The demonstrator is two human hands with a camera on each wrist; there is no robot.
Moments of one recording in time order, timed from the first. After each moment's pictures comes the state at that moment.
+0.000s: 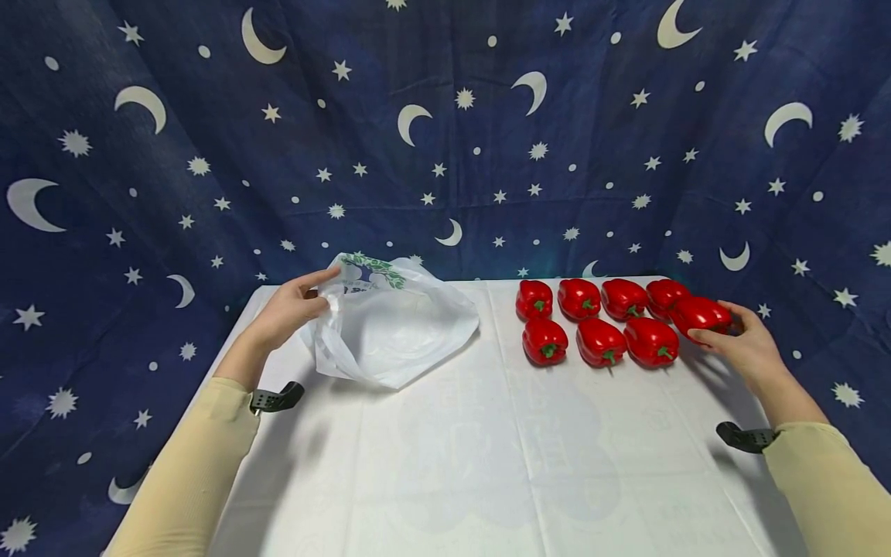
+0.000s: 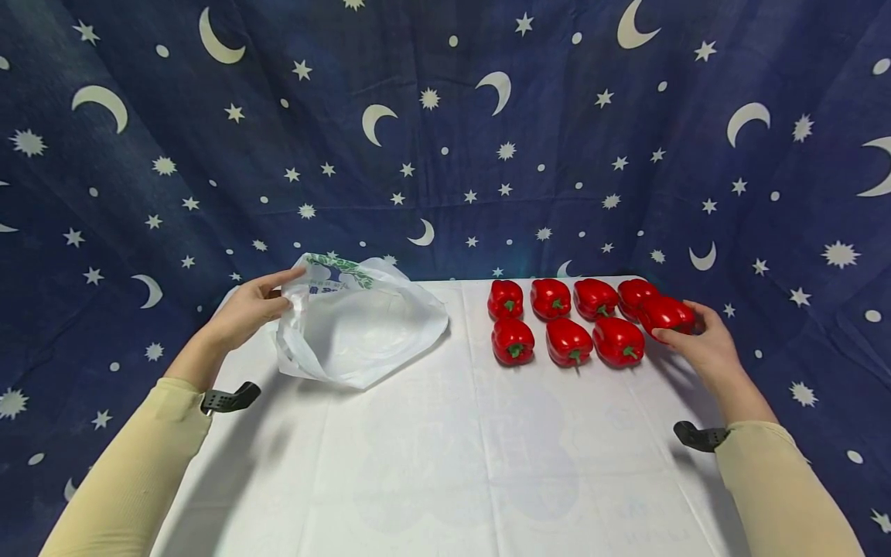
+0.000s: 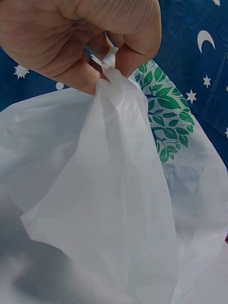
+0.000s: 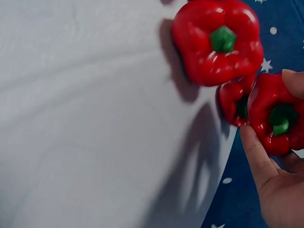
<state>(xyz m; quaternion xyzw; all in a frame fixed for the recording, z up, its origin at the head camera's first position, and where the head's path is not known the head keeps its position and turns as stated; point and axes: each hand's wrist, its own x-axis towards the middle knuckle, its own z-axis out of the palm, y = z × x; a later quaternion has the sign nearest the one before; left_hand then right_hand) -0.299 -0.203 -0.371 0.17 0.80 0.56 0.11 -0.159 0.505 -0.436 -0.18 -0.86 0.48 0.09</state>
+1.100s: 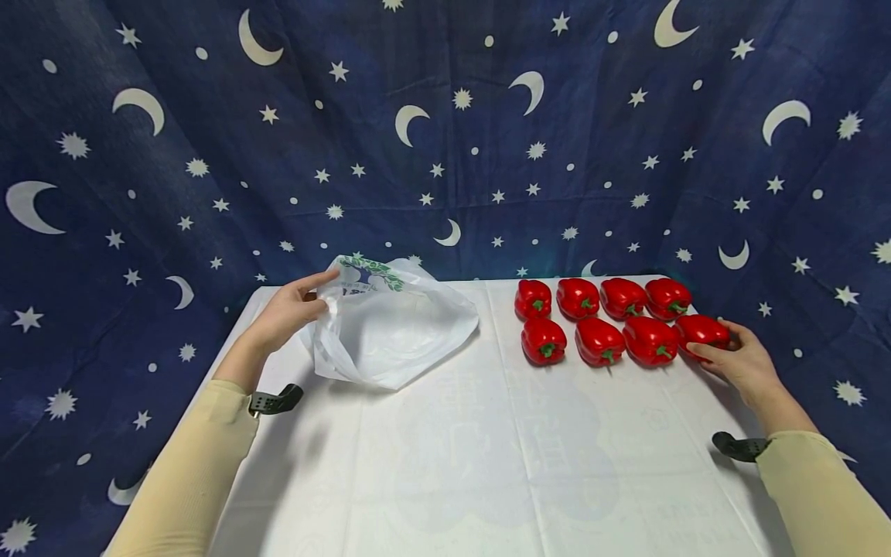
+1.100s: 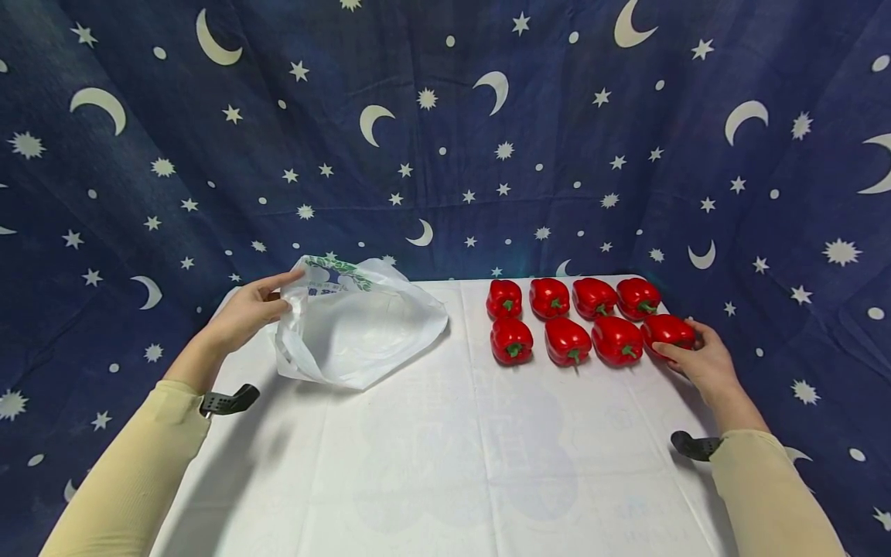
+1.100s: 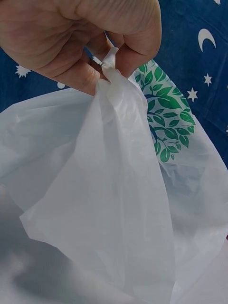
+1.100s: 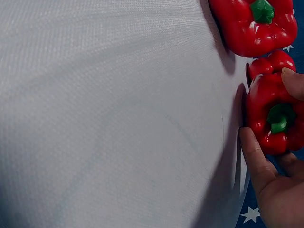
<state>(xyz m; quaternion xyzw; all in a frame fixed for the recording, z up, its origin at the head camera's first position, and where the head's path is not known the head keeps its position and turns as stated) -0.300 -0.203 -0.376 0.16 0.81 0.55 0.10 -0.153 0.515 -0.470 -0.22 -0.83 0.51 0.07</state>
